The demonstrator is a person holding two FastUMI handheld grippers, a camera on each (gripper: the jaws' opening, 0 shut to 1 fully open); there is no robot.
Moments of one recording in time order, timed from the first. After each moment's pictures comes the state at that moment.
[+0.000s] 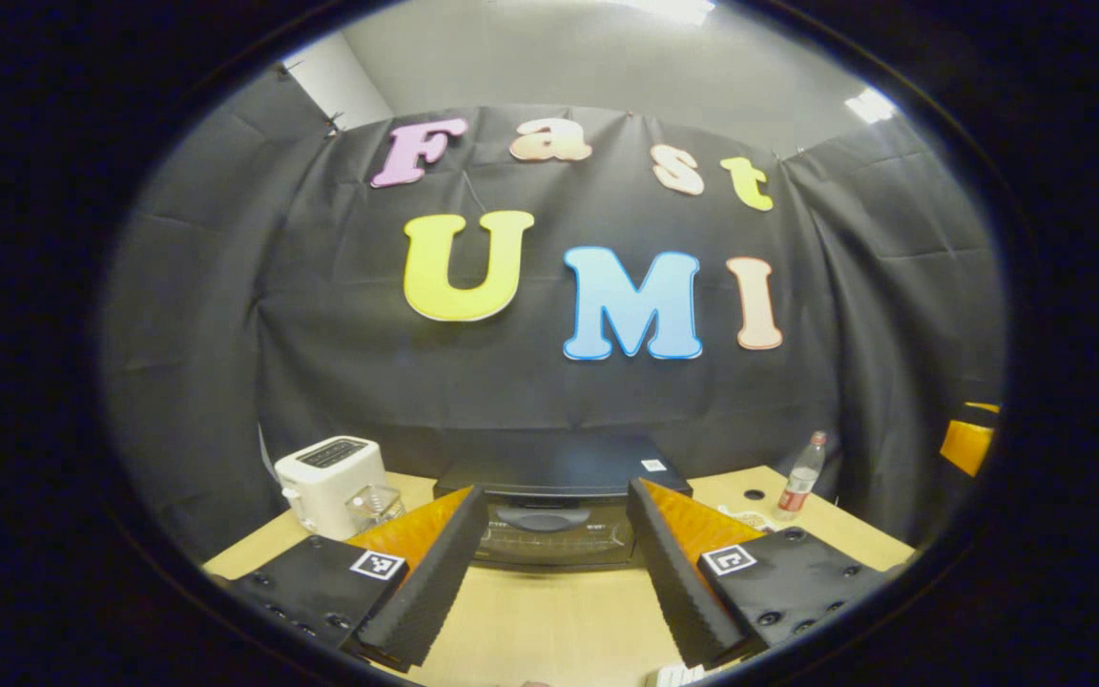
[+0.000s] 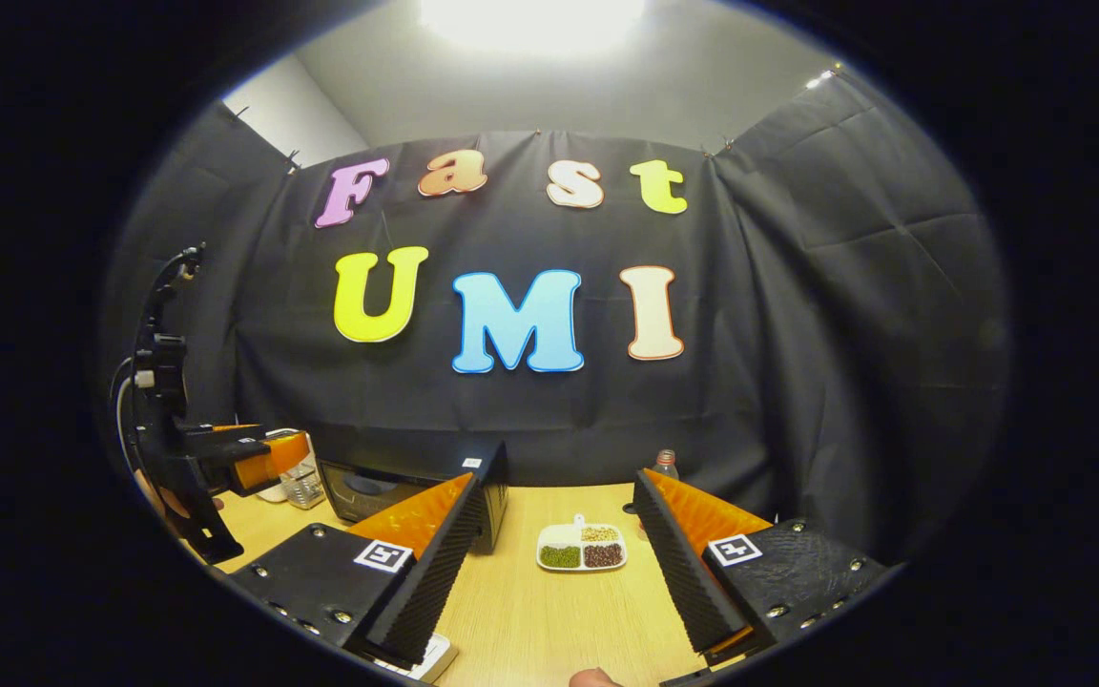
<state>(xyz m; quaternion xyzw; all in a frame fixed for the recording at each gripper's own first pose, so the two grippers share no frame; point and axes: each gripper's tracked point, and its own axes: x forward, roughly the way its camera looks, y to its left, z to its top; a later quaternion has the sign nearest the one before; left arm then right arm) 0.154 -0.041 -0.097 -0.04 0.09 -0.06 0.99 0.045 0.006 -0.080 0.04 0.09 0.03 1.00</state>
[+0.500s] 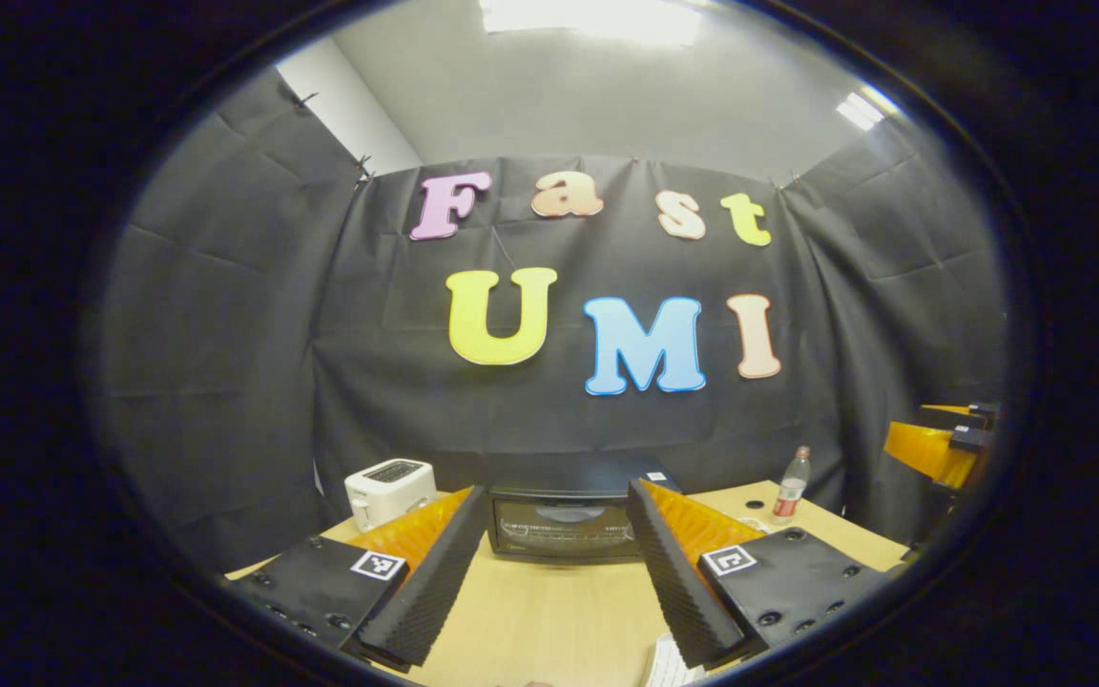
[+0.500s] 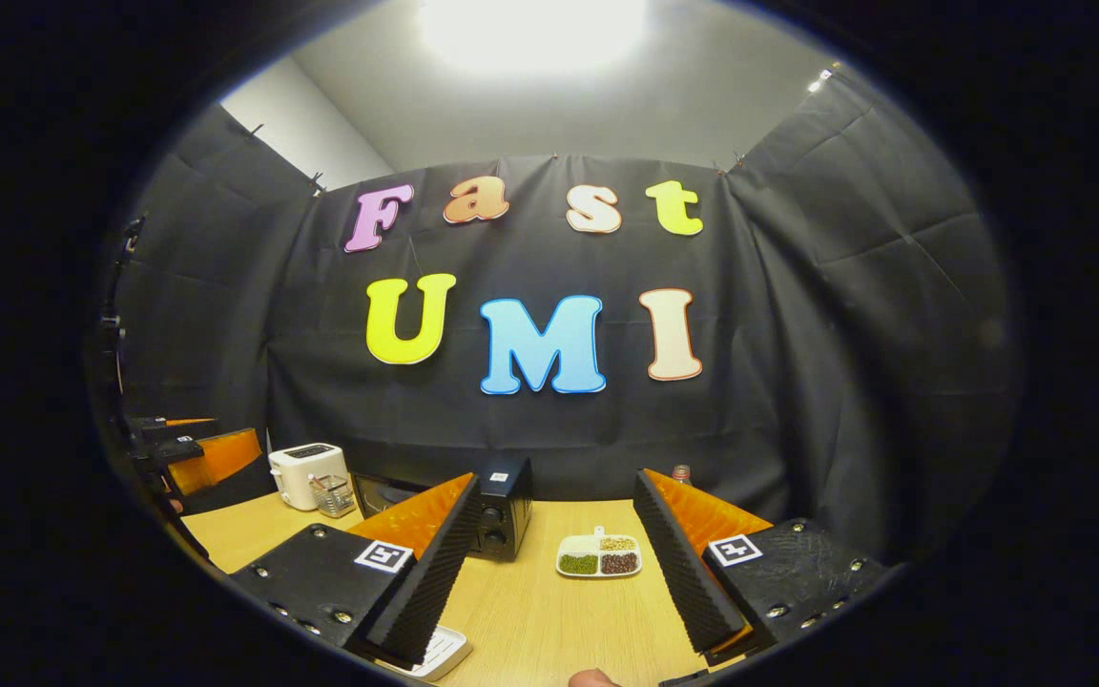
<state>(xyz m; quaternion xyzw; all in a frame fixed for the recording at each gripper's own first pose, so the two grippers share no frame) 0.035 -0.015 -0.052 -0.03 0.04 -0.03 1.00 0.013 0.019 -0.057 0.04 0.05 0.06 1.00</state>
